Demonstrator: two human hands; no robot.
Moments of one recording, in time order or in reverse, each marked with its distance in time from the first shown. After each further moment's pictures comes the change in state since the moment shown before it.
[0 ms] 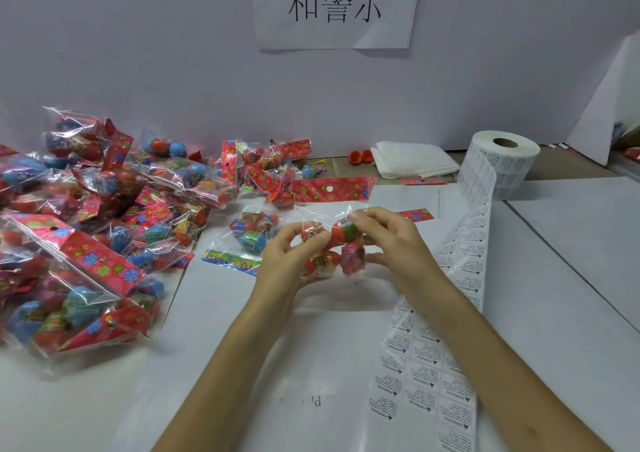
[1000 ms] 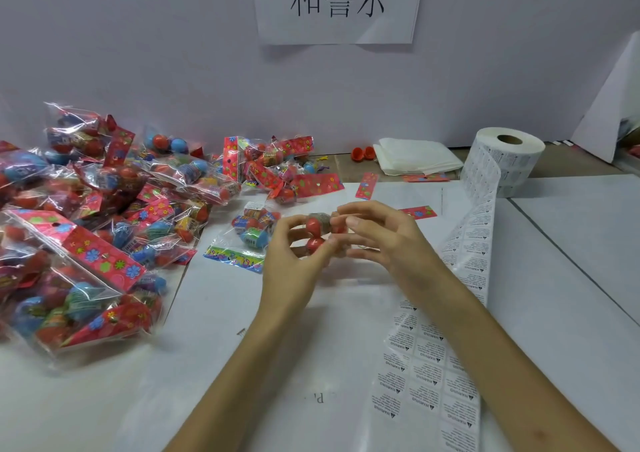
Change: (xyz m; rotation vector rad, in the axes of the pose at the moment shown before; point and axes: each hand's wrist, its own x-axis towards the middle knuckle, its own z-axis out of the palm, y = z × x) left_hand 0.000 -0.013 0.007 0.218 0.179 0.262; right_hand -0.007 -0.007 0.002 0.115 -0.146 -0.018
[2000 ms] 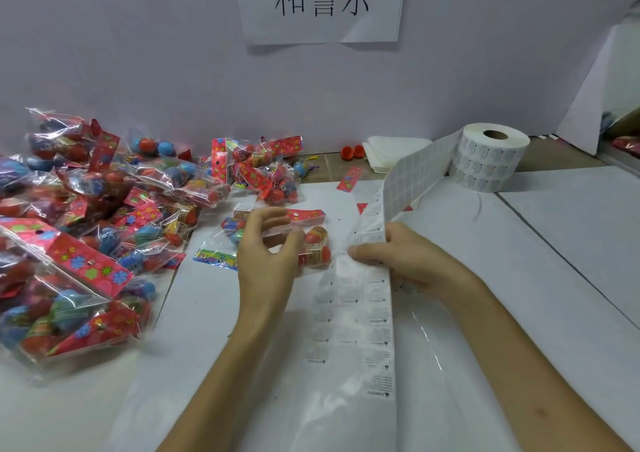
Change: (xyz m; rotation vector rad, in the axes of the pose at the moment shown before) left_hand 0.003 0.005 -0.009 0.032 0.127 0.109; right_hand 0.006 0.011 -0.034 -0.253 -0.081 0.298
